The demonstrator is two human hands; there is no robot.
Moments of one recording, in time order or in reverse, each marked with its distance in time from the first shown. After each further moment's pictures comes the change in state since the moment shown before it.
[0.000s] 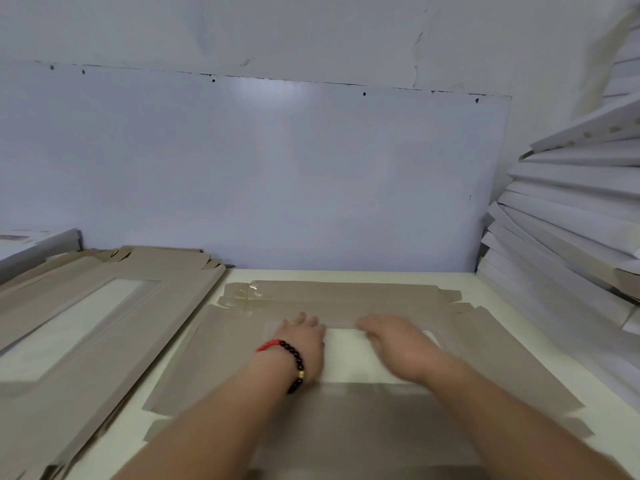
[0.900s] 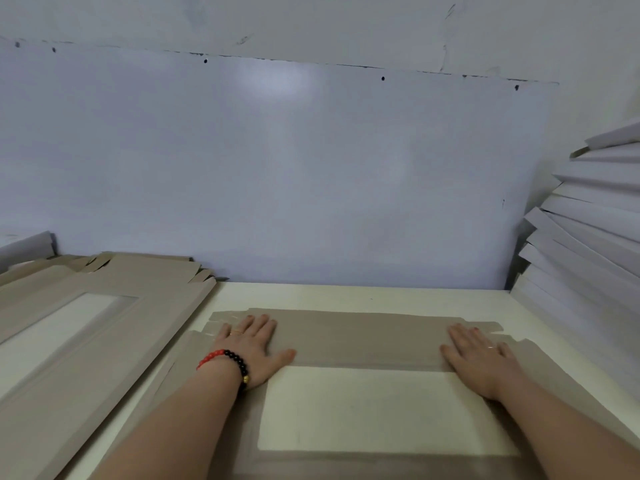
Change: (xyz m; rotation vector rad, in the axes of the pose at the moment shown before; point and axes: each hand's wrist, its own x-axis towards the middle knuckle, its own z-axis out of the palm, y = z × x) left_hand 0.072 -0.120 0.047 -0.094 -0.085 -0.279; right_hand 0.056 0.162 0.028 -0.206 -0.228 0.532
